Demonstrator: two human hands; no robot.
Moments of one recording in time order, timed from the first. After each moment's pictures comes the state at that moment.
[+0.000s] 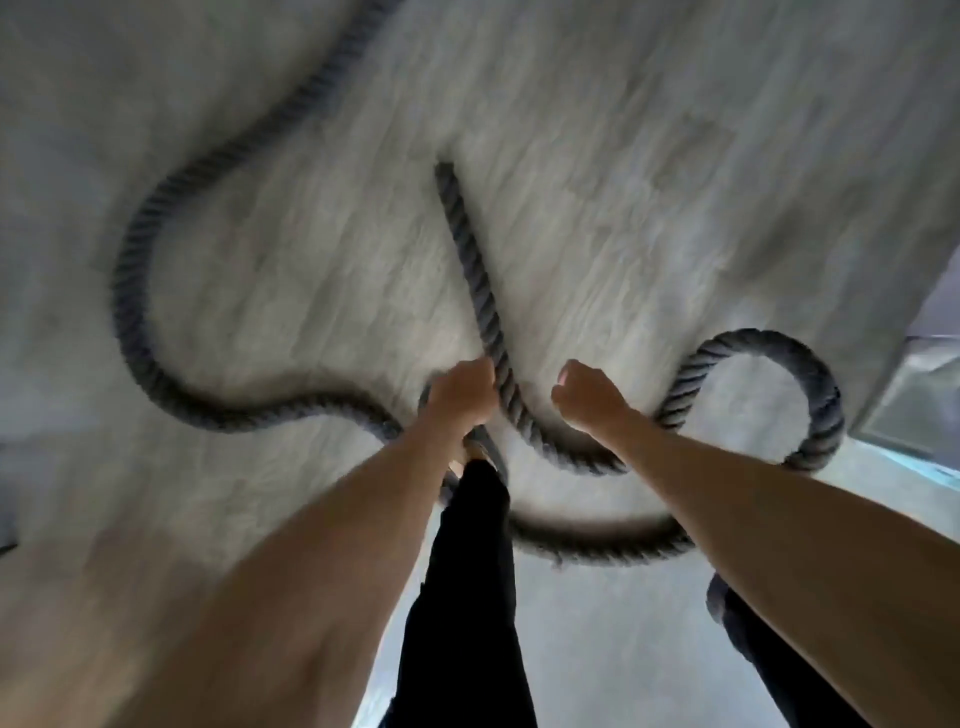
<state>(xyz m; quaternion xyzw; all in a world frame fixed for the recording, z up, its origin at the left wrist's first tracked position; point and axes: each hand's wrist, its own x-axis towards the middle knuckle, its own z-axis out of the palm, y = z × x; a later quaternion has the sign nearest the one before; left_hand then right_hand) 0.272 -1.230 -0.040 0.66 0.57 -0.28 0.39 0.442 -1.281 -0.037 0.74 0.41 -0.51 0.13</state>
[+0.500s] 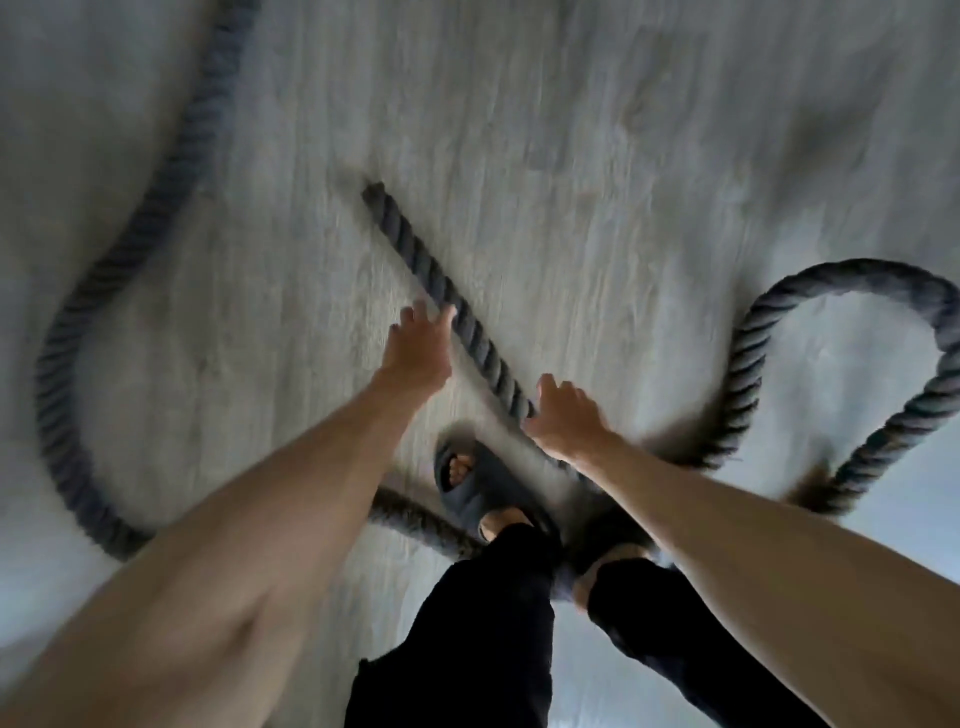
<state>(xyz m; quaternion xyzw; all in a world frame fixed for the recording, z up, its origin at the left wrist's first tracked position) 0.253 -1.096 -0.179 0.83 0.42 -0.31 0.19 0.380 -1.261 -0.186 0.78 0.37 -0.50 0.10</state>
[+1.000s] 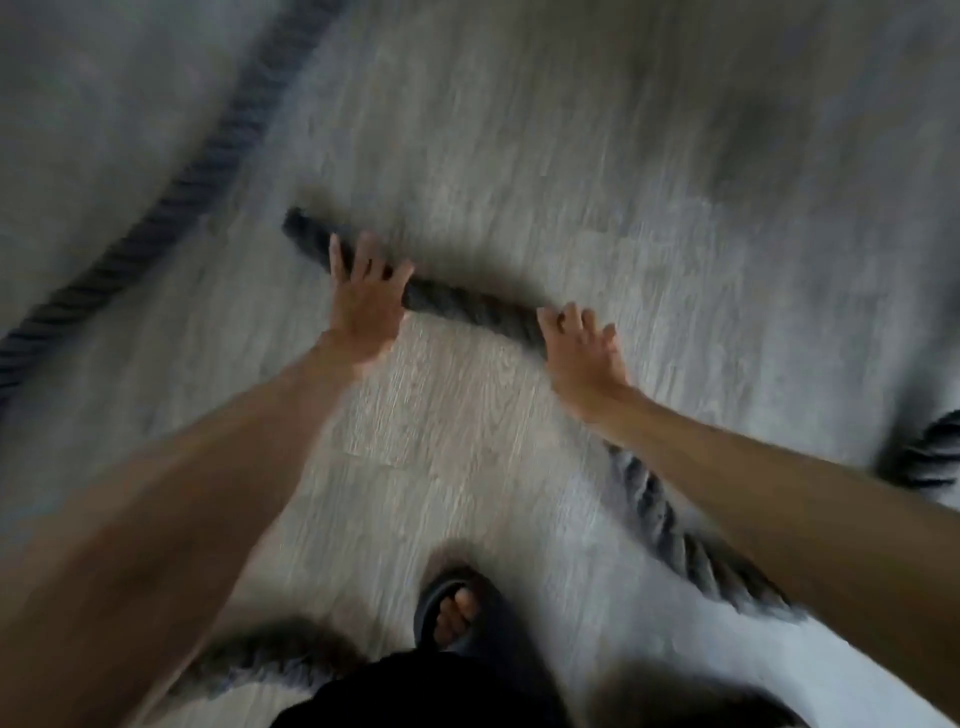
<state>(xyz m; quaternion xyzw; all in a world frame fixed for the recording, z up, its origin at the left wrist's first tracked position) 0.227 -0.948 -0.333 0.89 0.42 -0.18 -0.04 0.439 -1.119 -0.333 0.77 0.59 -0.22 0.07</state>
